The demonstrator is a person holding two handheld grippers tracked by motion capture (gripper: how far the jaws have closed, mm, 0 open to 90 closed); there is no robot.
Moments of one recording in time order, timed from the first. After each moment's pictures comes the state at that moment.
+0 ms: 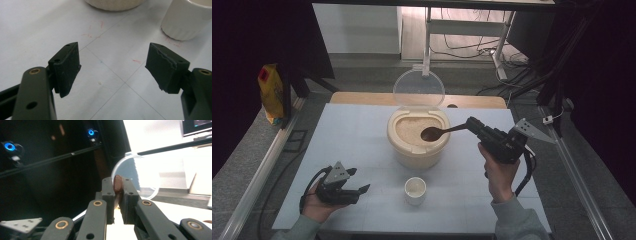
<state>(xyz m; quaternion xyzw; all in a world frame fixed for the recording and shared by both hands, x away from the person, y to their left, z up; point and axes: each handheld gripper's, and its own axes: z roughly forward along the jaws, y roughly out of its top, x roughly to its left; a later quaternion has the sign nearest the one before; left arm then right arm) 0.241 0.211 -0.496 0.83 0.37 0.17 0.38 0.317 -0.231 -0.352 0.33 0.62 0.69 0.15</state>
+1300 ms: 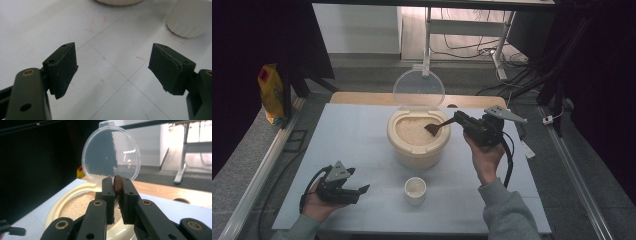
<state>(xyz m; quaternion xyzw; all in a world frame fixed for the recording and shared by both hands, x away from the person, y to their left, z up) 0.245 0.213 -0.499 0.83 0.38 0.16 0.37 0.363 -0.196 -0.364 0.40 0.68 0.59 0.18</state>
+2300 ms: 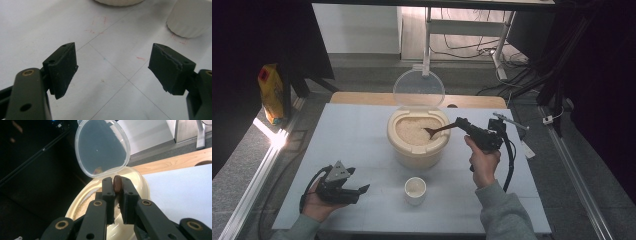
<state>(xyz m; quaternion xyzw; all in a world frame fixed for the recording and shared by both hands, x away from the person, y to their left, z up) 0.245 0.213 -0.498 0.83 0.38 0.17 0.37 0.373 -0.213 -0.396 0.51 0.59 0.62 0.05</state>
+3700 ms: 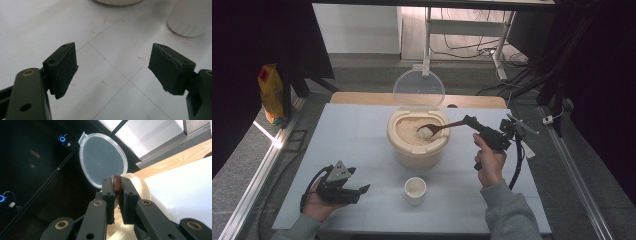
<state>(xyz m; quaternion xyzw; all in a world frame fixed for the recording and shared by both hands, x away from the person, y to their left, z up) 0.246 0.211 -0.499 0.84 0.37 0.17 0.36 0.376 -0.238 -0.398 0.54 0.52 0.66 -0.03</state>
